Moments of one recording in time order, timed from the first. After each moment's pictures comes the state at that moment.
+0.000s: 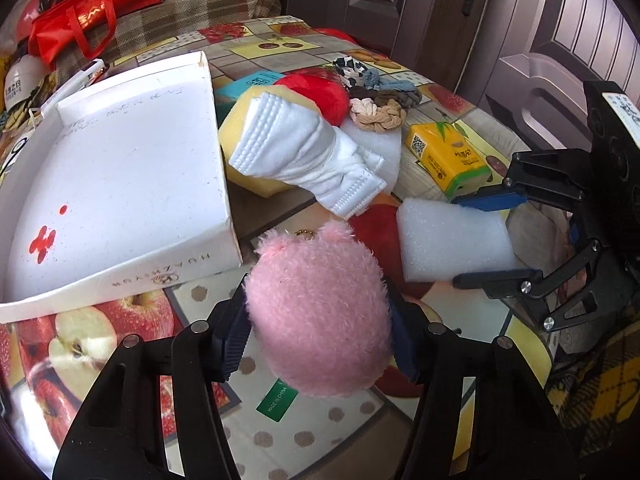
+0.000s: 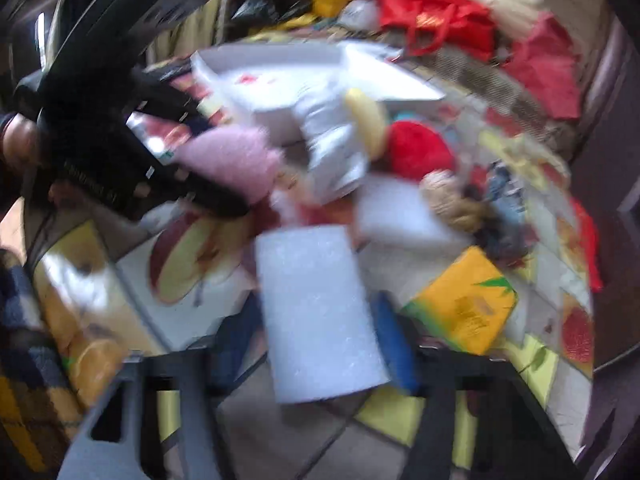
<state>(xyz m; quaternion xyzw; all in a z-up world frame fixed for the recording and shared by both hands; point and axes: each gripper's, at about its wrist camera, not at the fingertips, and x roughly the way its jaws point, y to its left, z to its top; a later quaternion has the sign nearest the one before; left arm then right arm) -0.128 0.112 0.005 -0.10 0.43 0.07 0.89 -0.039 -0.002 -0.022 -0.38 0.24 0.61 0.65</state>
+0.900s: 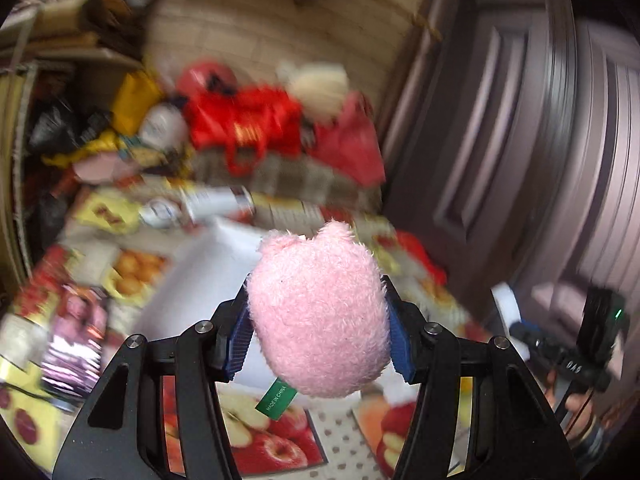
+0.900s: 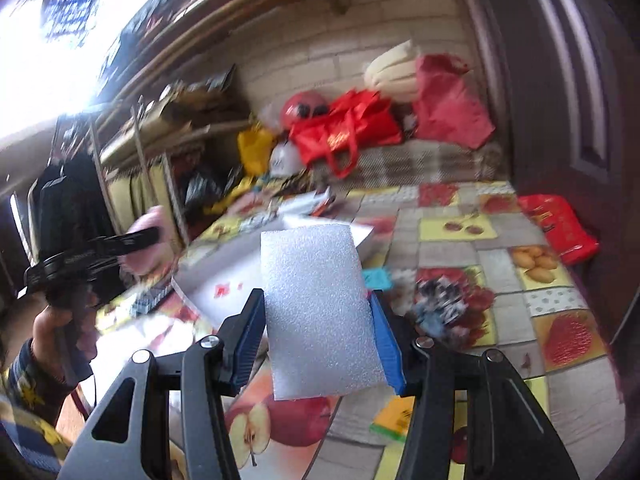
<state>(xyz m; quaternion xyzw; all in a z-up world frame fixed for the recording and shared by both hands) -0.282 0.184 0.153 -0.21 0.08 0.26 0.94 0.003 -0.039 0.086 -0.04 0.19 0.62 0.76</state>
